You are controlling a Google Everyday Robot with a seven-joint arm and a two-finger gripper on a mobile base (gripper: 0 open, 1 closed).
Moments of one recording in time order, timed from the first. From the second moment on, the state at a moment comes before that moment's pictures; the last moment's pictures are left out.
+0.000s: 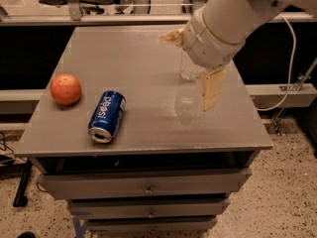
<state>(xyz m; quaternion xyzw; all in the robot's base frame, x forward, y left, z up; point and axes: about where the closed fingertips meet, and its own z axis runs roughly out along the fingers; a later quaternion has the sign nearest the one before) 0.508 -0.056 0.945 -0.86 0.45 -0.06 0.24</state>
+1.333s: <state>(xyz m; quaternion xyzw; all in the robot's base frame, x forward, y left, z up) 0.506 0.040 0.934 -0.94 0.25 -0.05 0.24</state>
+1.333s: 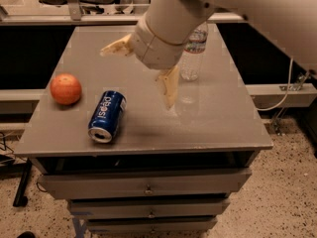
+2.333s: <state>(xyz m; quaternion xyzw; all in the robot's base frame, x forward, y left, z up) 0.502 0.113 0.871 -0.99 0.07 -0.05 0.11</state>
